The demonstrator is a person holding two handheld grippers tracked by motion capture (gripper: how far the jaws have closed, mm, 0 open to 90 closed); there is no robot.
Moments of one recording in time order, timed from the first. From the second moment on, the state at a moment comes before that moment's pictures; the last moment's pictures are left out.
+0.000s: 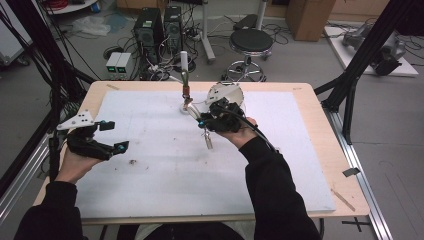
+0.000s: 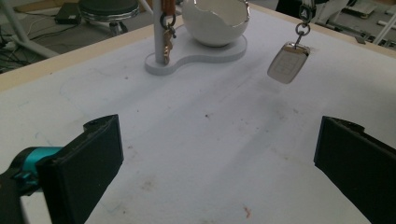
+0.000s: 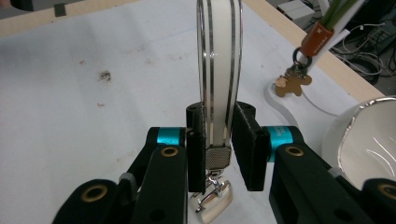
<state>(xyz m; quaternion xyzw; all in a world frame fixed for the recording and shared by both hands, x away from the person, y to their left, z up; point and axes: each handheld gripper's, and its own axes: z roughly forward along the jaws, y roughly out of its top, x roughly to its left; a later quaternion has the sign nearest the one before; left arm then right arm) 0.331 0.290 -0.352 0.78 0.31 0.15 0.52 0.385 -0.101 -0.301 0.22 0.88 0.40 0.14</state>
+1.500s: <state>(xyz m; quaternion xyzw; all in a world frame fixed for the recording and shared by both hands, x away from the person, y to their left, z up) 0.368 0.205 -0.301 0.80 0.21 0.07 0.56 0.367 -0.041 -0.298 0.16 0.88 0.43 0.11</state>
